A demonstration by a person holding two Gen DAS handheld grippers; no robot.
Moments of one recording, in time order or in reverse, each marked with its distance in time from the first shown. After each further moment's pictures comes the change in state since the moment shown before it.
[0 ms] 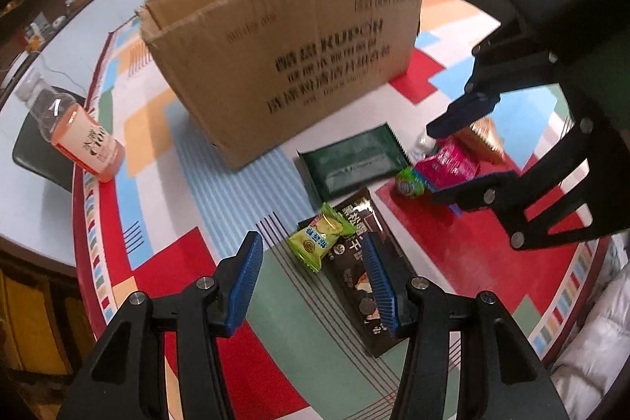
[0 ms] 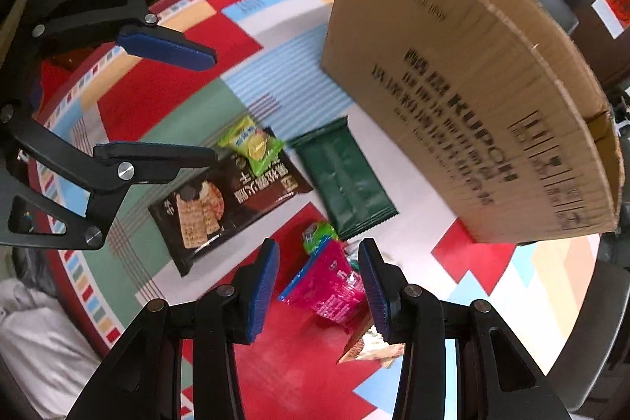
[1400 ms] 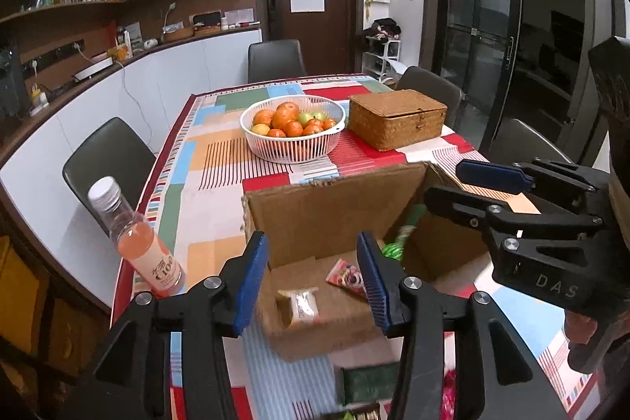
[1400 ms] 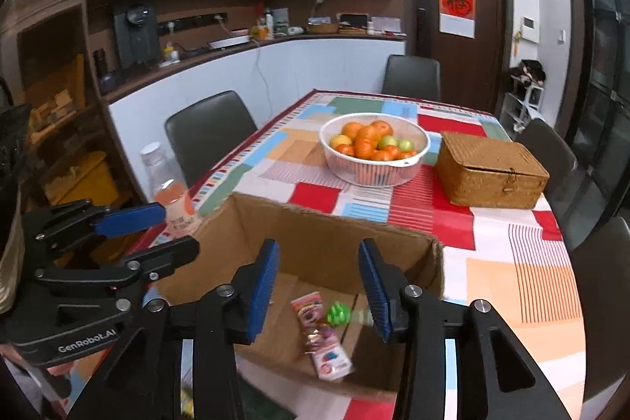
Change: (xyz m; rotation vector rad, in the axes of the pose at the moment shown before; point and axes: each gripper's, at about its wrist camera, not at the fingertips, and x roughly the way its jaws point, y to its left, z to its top) left arm -0.076 0.065 0.116 -0.325 -0.423 0.146; right arm -0.122 -0.129 0.031 0.476 -0.694 -0.136
